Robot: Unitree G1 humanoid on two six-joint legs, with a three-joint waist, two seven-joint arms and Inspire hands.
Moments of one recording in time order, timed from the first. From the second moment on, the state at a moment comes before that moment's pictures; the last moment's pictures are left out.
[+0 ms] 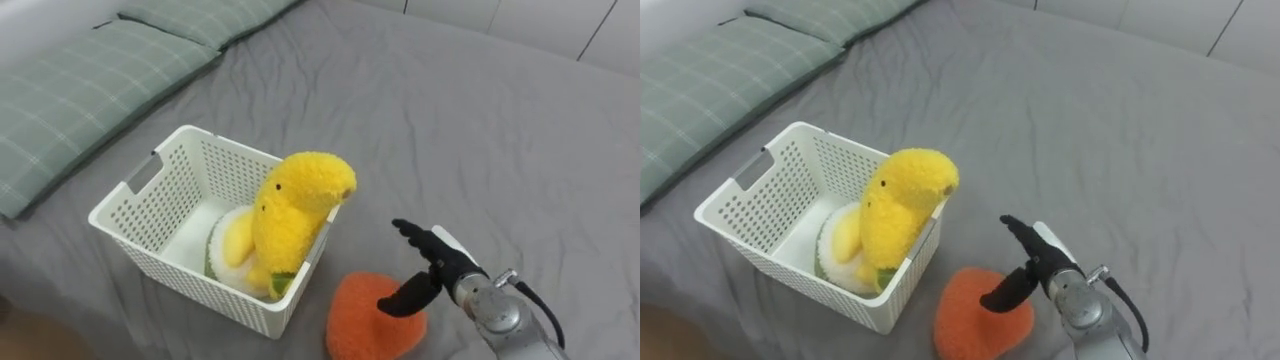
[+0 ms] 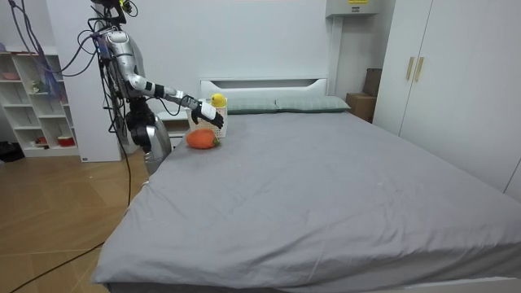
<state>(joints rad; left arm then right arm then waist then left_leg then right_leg) 0.24 0.21 0.09 0.97 -0.13 0.15 -0.17 -0.05 -0.29 0.26 0.35 -0.32 0.22 0.18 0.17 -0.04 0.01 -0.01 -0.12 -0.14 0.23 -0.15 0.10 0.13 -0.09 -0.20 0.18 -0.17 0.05</state>
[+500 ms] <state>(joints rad) 0.24 0.19 0.10 0.96 -0.13 0.15 -0.17 -0.05 -0.26 0.29 0.56 -0.40 0.22 0.20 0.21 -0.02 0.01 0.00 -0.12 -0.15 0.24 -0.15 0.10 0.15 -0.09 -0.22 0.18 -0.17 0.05</state>
